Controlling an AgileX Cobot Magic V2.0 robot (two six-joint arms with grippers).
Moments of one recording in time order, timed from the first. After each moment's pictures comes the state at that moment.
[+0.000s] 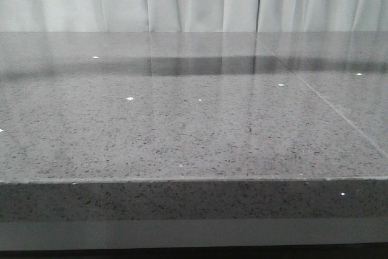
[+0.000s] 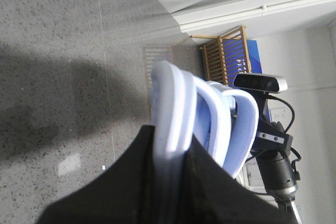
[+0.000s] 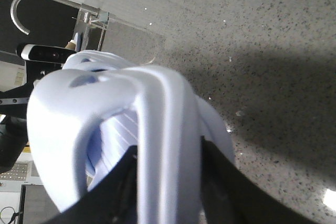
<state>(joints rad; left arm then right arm) 0.05 1.82 -1.49 -1.49 1.18 0.51 -0.05 1.95 -1.76 1.27 1.21 -0.42</state>
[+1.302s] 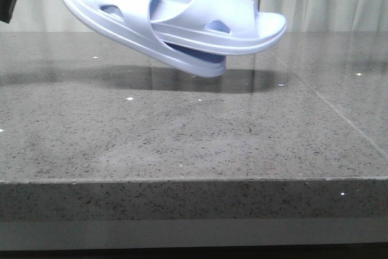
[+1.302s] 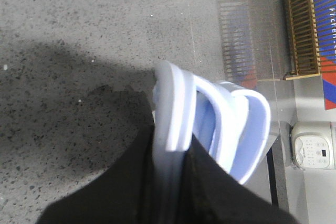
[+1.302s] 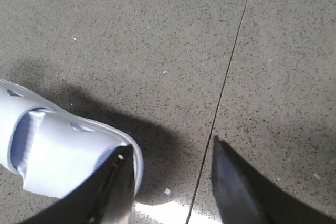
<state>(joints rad) 0.05 1.82 -1.45 -1.19 1.18 0.52 -0.17 1.74 -1.93 0.67 1.25 -0.30</state>
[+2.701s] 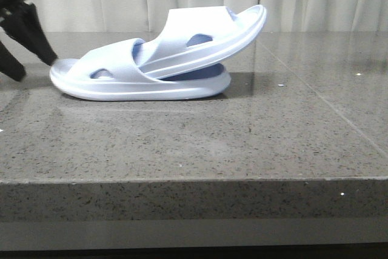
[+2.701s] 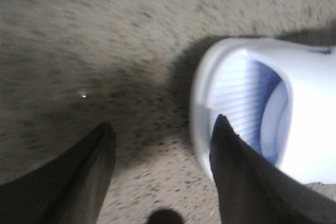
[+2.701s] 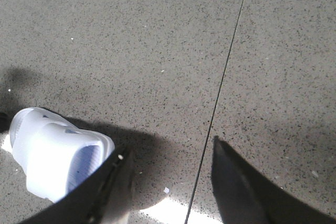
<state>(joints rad) 0.06 1.87 -1.53 -0.60 1.19 0.35 -0.17 1.74 -1.93 0.67 1.25 -0.30</state>
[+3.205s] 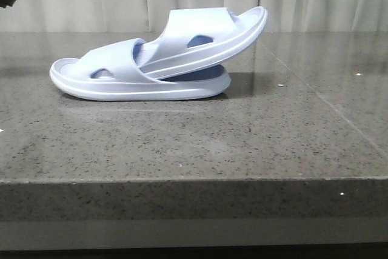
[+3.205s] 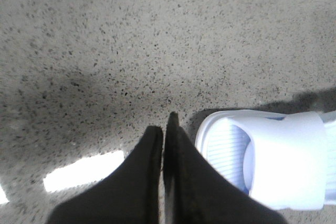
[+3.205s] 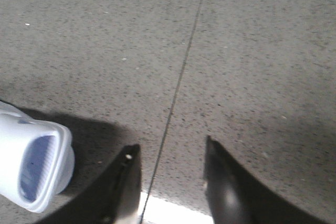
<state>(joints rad) 0.12 1.81 -1.75 -0.51 1.23 0.29 -0.17 1.72 -1.93 0.52 1.25 -0.30</state>
